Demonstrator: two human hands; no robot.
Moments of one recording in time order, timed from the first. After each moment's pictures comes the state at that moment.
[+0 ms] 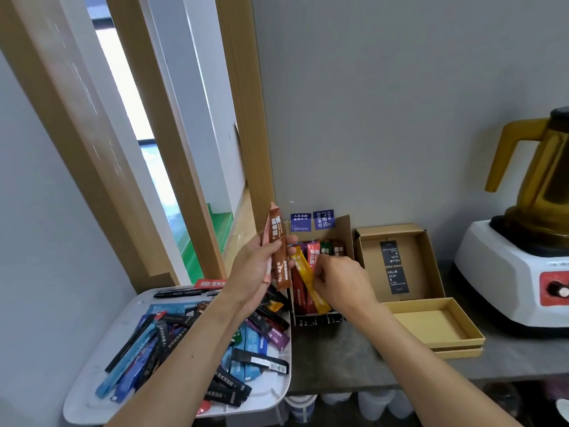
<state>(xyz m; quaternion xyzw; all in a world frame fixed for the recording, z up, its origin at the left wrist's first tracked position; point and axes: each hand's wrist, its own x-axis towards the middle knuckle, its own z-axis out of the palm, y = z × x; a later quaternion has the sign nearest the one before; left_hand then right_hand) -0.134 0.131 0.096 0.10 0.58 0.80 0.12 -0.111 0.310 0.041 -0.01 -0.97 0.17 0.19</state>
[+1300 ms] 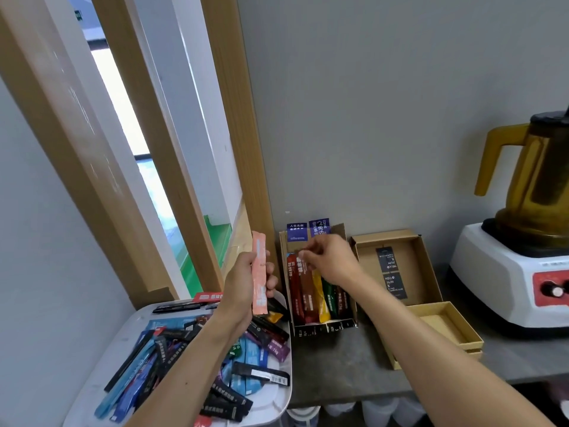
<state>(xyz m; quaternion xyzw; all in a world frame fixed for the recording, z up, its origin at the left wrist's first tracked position) -0.127 0.120 0.092 0.06 0.61 0.78 0.10 -0.139 0.313 0.087 -0.04 -0.88 0.45 0.11</state>
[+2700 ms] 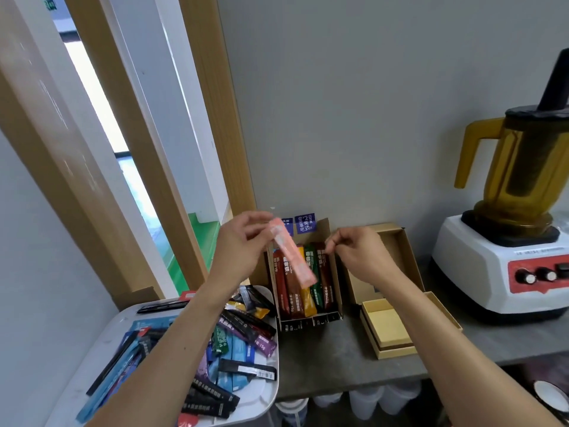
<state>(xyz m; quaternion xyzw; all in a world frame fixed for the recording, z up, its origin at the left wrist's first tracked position) -0.146 0.140 0.130 0.20 0.78 0.59 -0.08 -0.087 0.371 0.099 -0.04 -0.87 0.47 0.17</state>
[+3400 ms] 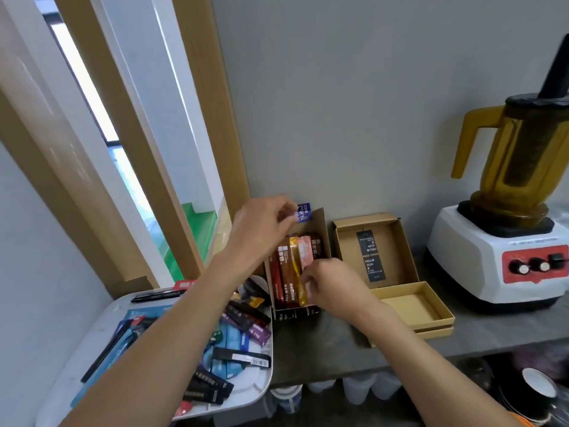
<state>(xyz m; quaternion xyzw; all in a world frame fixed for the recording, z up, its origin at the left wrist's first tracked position) -0.153 0.180 0.142 0.31 0.89 0.27 -0.20 -0.079 0.333 0.046 0.05 -0.98 0.17 0.09</state>
